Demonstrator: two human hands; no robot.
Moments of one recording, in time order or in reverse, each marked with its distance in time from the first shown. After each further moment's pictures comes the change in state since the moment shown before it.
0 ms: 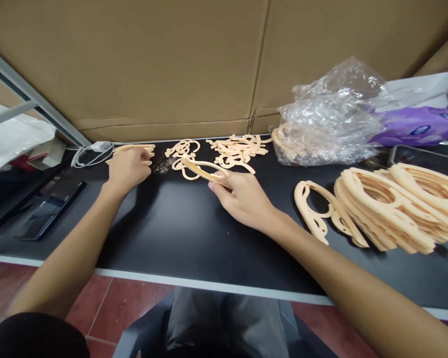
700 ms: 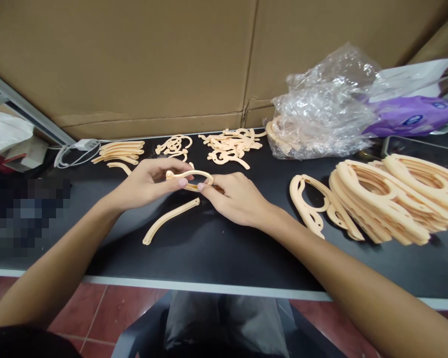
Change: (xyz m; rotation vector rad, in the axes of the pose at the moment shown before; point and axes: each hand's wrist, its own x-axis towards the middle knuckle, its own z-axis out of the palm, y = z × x) left_hand -0.048 0.066 -0.023 -1.187 -0.310 0.619; right_hand -0.001 -0.001 -0.002 0.027 -0.187 0.119
